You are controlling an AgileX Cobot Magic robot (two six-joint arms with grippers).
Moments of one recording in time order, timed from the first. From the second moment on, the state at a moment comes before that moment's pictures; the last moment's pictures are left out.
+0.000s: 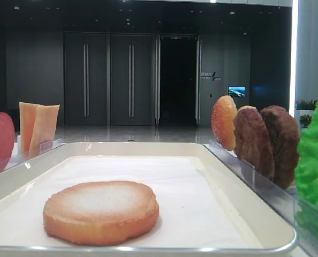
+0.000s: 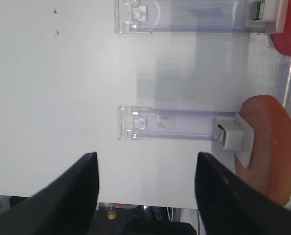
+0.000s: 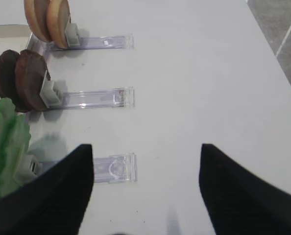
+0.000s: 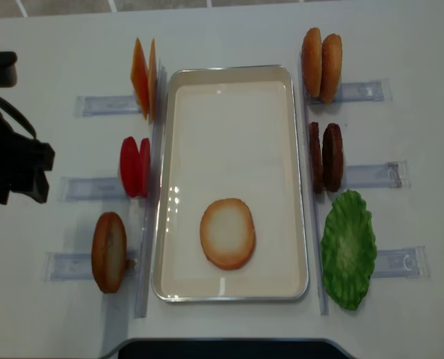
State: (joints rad) left arm -0.05 1.28 -0.97 0.13 1.22 -0.12; right arm -0.02 -0.01 -0.50 0.06 1.14 -0.04
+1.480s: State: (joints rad) left arm -0.03 0.87 -0.88 0.13 1.24 -0.14; right arm -0.02 -0.01 -0.50 0.06 1.14 -0.04
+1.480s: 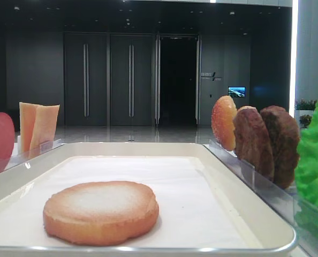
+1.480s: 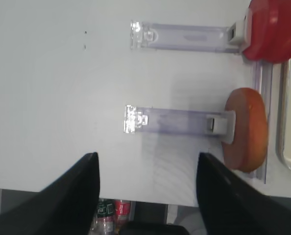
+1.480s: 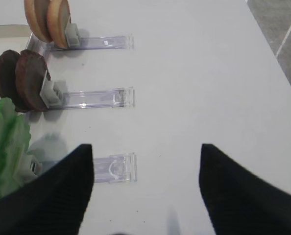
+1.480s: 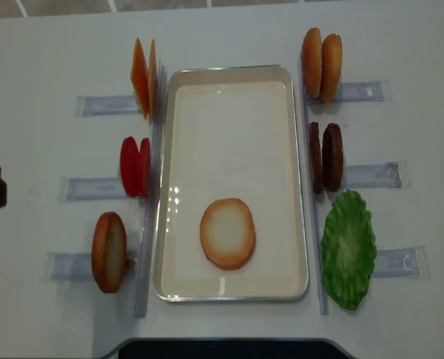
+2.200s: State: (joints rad) left arm -0.03 0.44 -0.56 0.12 1.21 -0.14; right arm -0.02 -0.01 -0.50 0.06 1.14 -0.04
